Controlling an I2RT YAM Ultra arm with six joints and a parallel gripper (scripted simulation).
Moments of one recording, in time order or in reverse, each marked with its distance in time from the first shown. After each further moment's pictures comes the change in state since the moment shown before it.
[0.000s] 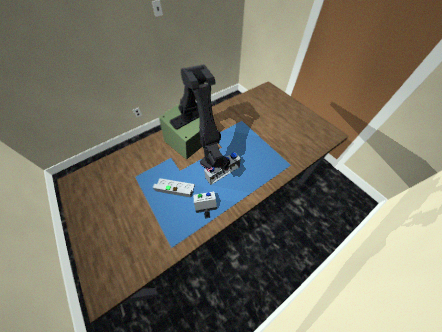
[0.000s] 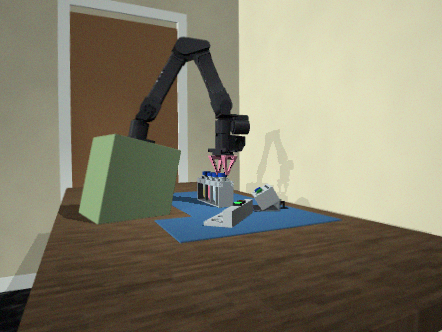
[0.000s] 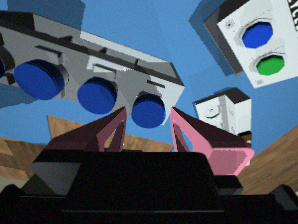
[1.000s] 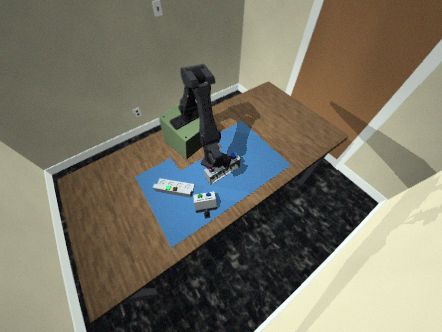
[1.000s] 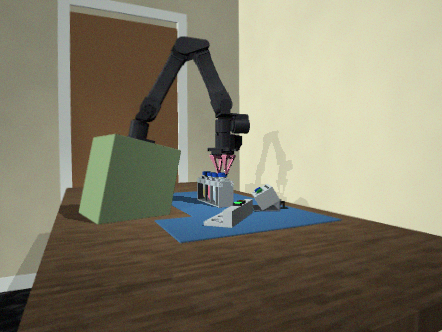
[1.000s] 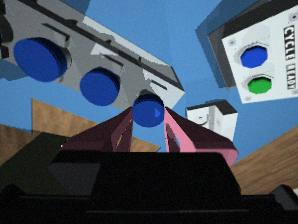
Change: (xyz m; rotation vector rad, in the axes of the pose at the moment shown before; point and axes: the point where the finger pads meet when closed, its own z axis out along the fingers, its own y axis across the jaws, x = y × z) arm 0.000 0.000 -0.003 0.001 -0.001 -0.181
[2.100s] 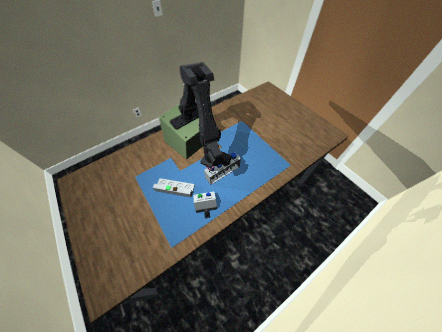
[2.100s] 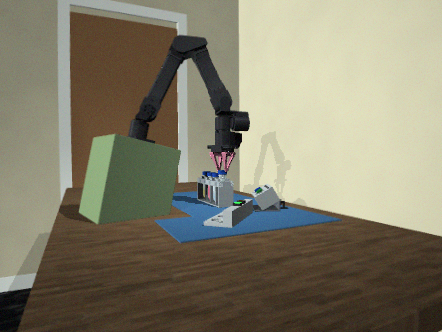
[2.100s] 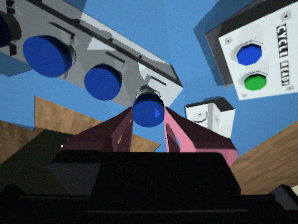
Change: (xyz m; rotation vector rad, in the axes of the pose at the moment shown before) arm 0.001 0.000 -0.009 0.000 -0.001 0.000
